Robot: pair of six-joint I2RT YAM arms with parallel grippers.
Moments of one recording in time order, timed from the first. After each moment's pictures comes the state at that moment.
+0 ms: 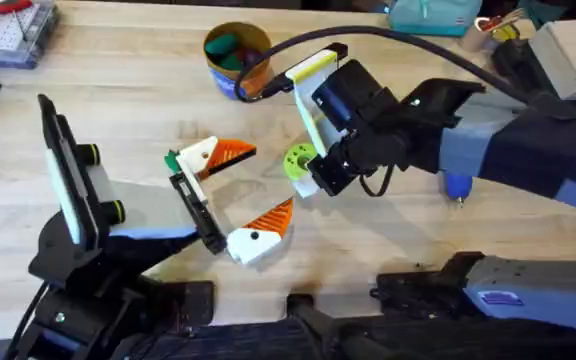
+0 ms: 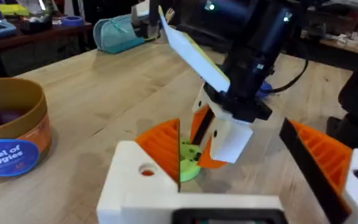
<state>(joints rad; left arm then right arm) -0.40 0.00 0.01 -0.05 0.63 -0.06 0.69 1.44 0.88 -0.71 -0.08 0.05</state>
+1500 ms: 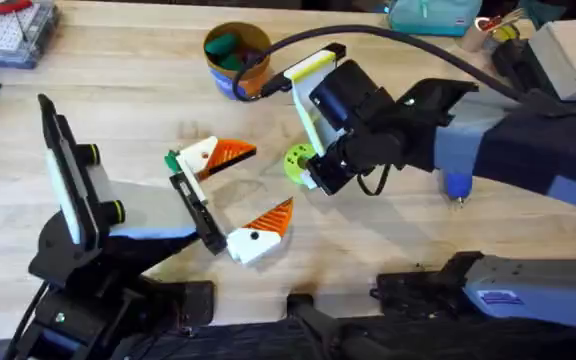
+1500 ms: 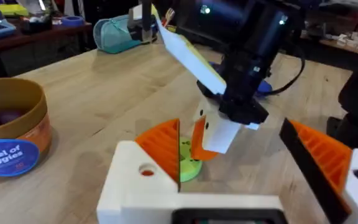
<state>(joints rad) -0.40 0.00 0.01 -0.05 0.63 -0.06 0.69 1.46 0.88 -0.69 -0.08 0.05</state>
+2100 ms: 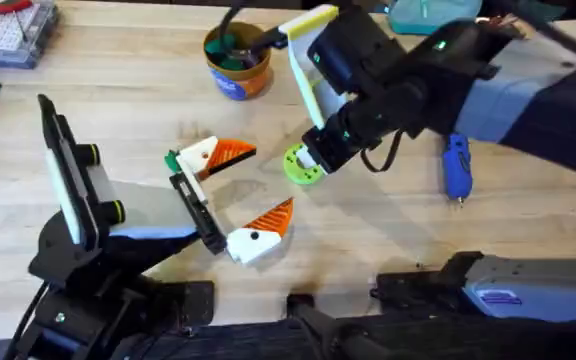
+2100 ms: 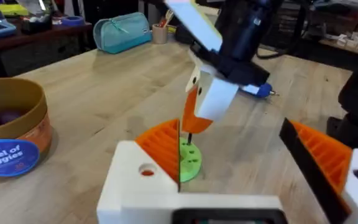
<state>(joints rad) -0.40 0.00 0.01 -0.05 0.63 -0.06 0.69 1.46 1.11 -0.89 -0.08 0.05</state>
